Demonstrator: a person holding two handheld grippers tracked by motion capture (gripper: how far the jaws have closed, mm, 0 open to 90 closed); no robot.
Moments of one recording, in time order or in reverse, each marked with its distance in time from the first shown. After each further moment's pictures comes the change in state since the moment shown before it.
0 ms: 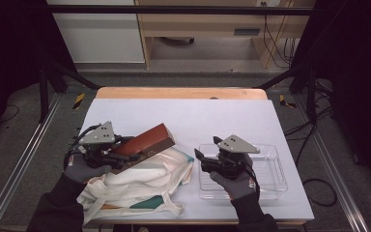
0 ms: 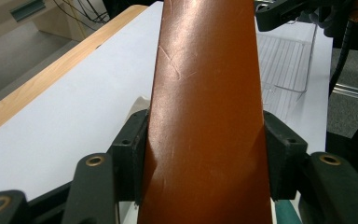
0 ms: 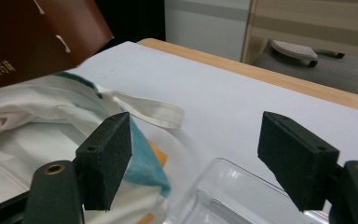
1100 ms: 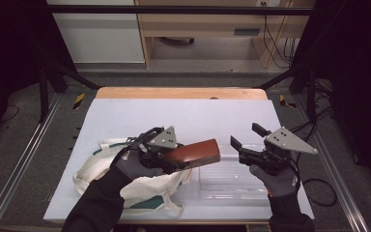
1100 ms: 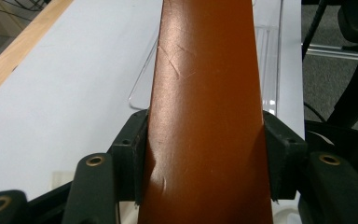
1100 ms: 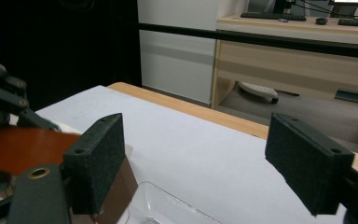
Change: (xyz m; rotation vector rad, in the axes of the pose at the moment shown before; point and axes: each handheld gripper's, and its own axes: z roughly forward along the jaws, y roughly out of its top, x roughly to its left) left arm -0.048 0.064 0.104 0.153 -0.151 0.158; right arm -0.057 0.023 -0.073 -0.172 -0.082 -0.008
